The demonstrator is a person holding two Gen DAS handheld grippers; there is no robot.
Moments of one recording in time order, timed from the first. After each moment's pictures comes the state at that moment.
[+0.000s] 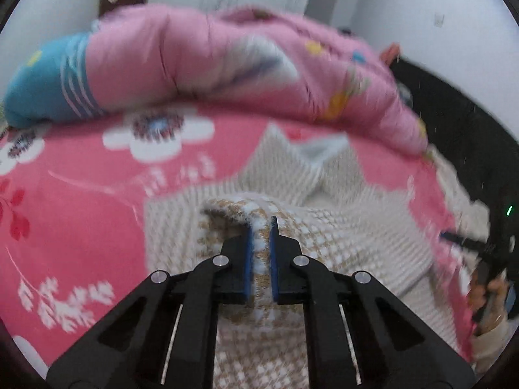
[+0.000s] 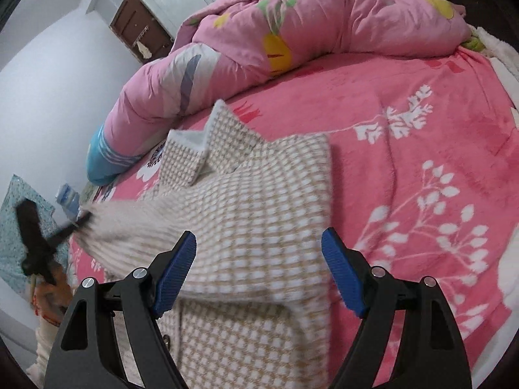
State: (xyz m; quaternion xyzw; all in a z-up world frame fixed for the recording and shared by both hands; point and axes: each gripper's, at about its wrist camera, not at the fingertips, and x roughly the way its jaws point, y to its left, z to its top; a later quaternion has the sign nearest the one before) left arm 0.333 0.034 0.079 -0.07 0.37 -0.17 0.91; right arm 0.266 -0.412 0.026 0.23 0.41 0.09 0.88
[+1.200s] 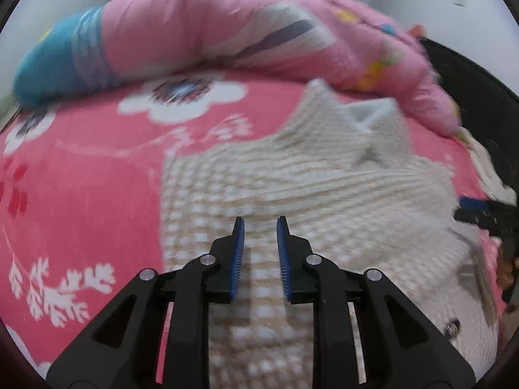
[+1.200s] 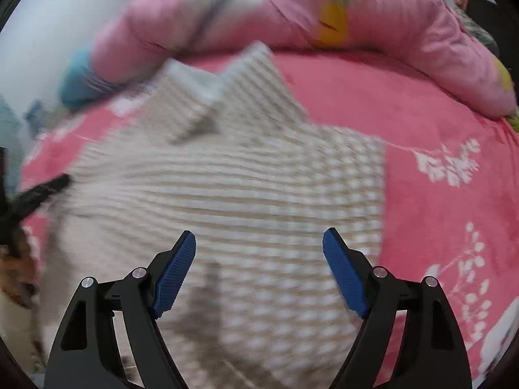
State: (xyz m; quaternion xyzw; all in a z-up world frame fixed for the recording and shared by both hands) left arm 0.338 0.040 0.006 -0.03 0.41 -0.15 0.90; right arm 0.331 -0.313 0.016 0.05 0.47 0.11 0.87
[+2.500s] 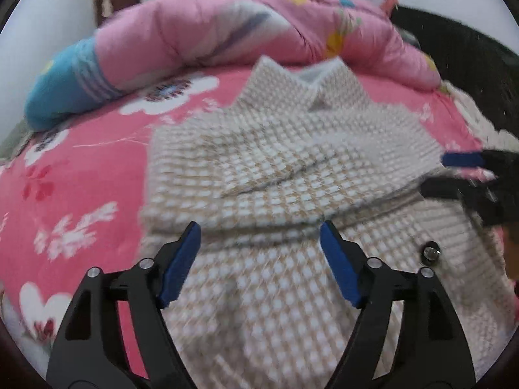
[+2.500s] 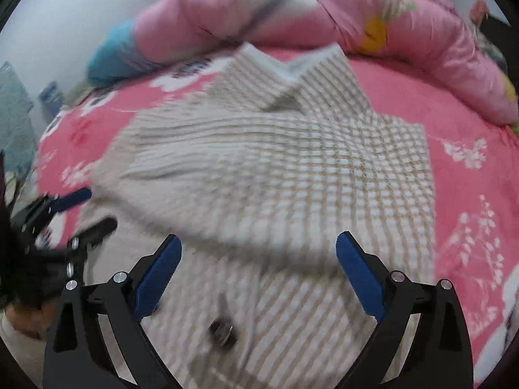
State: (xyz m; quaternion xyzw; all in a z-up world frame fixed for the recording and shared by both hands) left arm 0.229 0.008 0.018 0.04 0.41 -0.12 0.91; right arm 0.251 -0.235 0.034 0.02 0.47 0.12 0.87
